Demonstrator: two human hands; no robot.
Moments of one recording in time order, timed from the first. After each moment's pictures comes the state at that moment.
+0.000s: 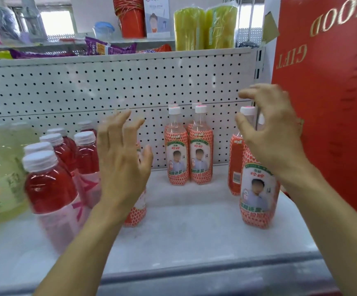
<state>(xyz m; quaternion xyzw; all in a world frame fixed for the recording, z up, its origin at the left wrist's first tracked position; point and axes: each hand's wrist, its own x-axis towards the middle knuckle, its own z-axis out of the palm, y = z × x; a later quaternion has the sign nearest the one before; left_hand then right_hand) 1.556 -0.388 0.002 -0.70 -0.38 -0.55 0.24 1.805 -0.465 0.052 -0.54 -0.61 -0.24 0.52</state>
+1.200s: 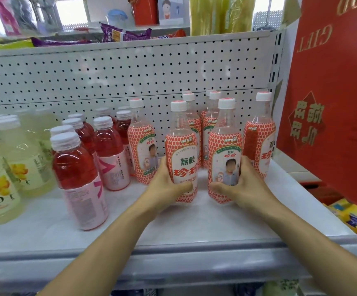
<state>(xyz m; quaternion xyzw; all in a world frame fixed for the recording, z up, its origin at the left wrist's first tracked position) 1.574 -0.410 -0.056 -0.69 -0.44 -0.38 -0.43 1.771 -0.461 -0.062 -0.61 -0.59 0.21 0.47</state>
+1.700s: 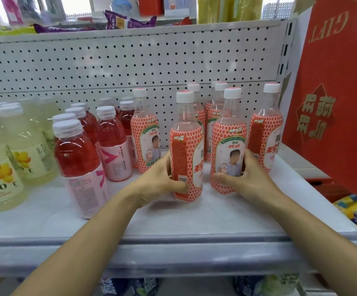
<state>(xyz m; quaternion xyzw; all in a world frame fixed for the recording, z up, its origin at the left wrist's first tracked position) 1.552 -0.393 -0.055 -0.74 -0.37 -0.30 -0.47 1.777 -0.450 -0.068 -0.59 -0.58 0.26 0.49</state>
